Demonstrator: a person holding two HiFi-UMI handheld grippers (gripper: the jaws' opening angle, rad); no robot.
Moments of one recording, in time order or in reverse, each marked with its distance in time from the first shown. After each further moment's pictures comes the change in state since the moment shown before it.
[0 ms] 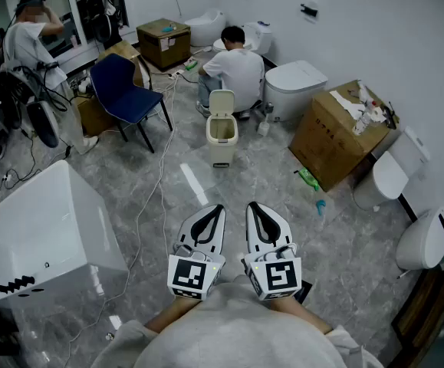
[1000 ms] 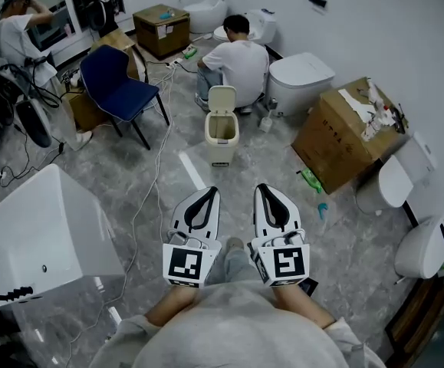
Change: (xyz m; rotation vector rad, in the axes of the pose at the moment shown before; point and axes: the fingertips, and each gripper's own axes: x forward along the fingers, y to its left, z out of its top) left arm 0.143 0.111 0.011 0.037 -0.033 0.067; right arm 0.163 -0.086 0.000 -0.031 -0.022 -0.010
